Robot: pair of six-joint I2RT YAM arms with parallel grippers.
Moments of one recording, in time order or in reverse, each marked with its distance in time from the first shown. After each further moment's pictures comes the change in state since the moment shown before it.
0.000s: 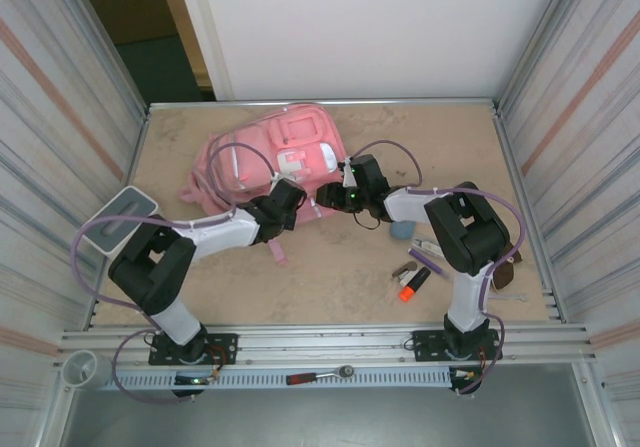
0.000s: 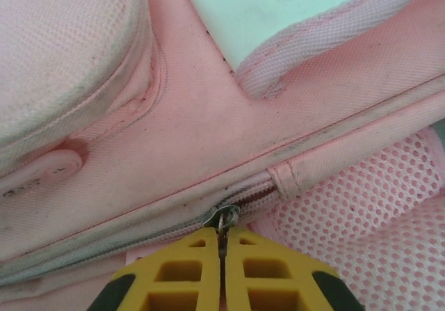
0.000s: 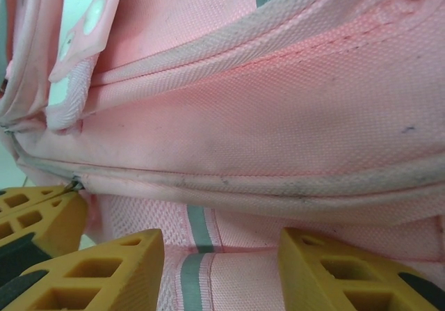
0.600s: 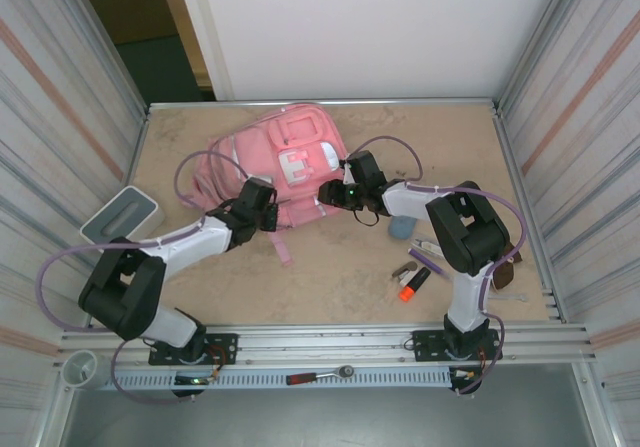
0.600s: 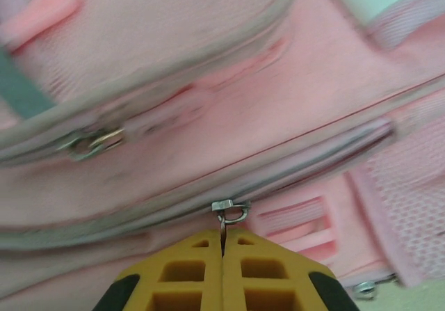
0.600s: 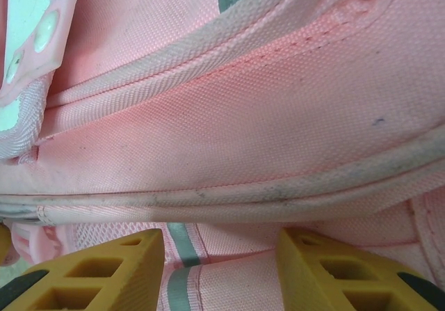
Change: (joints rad) left arm 0.159 -0.191 -0.150 0.008 0.197 0.000; right arm 0.003 0.000 0.068 -0.153 0.098 -0.013
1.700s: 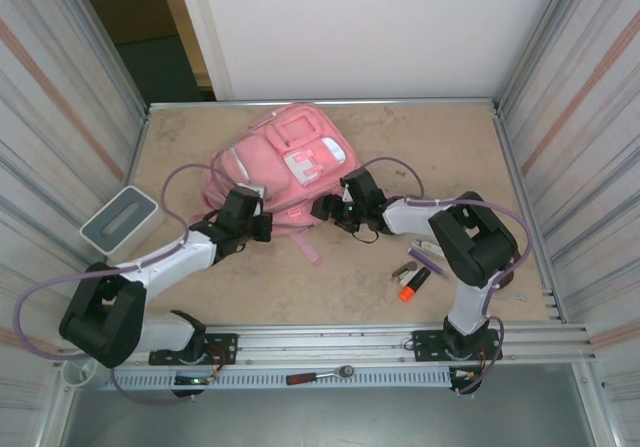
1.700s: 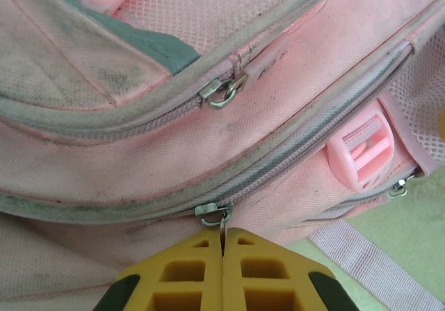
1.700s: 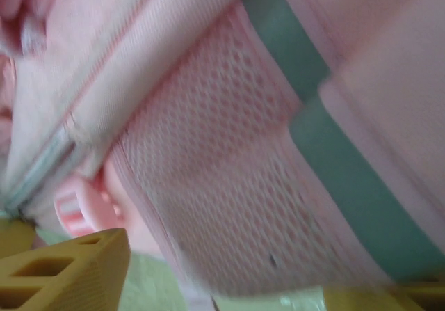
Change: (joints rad) left arm 0.008 -0.149 -0.099 -0.001 0.200 -0.034; right arm 0.077 -0.074 -0.150 0.095 -0.027 0.253
